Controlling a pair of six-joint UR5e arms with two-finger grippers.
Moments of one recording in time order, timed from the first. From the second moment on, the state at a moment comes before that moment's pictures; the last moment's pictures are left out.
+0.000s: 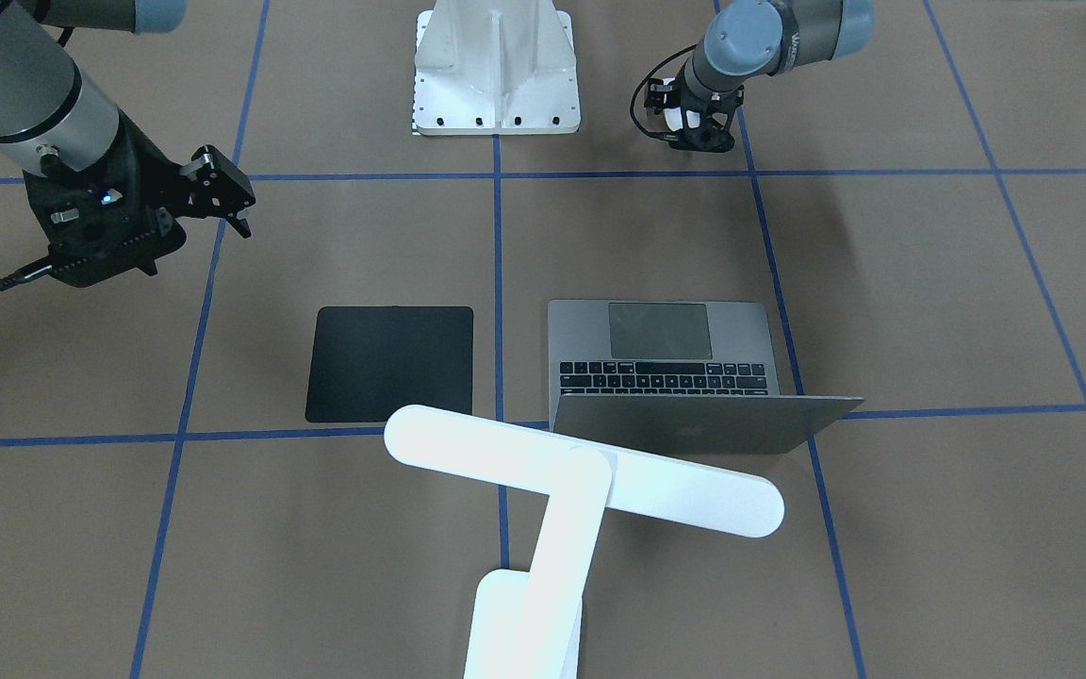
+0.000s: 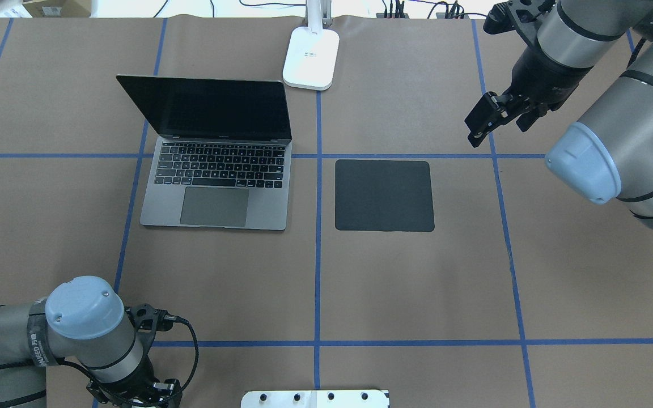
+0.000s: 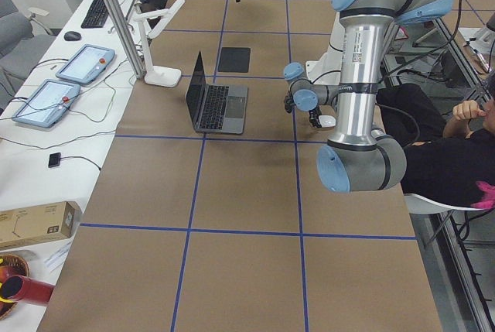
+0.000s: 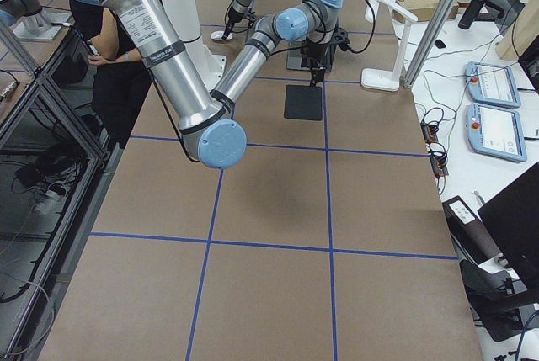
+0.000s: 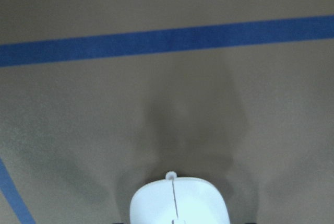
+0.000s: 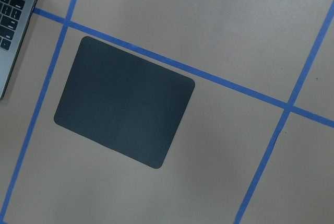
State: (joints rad) left arm -0.24 -1.65 -2.00 -1.74 -2.22 -1.26; right arm 0.98 -1.03 1.96 -2.00 2.31 0.38
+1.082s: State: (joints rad) left arm -0.24 -1.65 -1.99 -1.74 -2.24 -1.26; right arm 0.98 -1.03 1.96 -2.00 2.31 0.38
